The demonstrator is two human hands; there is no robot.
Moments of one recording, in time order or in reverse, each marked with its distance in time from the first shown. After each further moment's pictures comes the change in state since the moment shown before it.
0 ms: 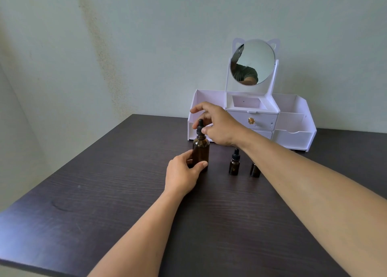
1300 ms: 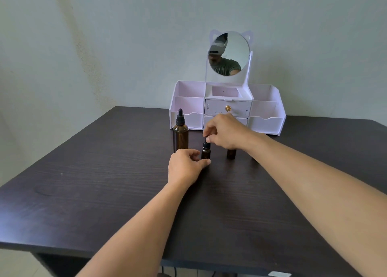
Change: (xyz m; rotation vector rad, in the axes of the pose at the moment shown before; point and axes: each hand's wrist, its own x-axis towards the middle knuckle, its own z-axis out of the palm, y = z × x) left_hand -0.039 0.033 0.039 0.021 -0.003 -0.012; right_hand -0.070 0.024 -0.028 -0.472 -0.020 0.125
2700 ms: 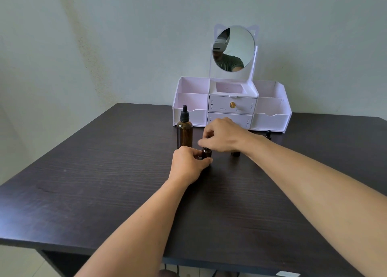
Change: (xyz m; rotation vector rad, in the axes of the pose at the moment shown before) left_hand 0.002 -0.003 -0.009 0.025 -0.135 0.030; right_hand -0.003 -0.015 0.013 0.028 -0.114 0.039
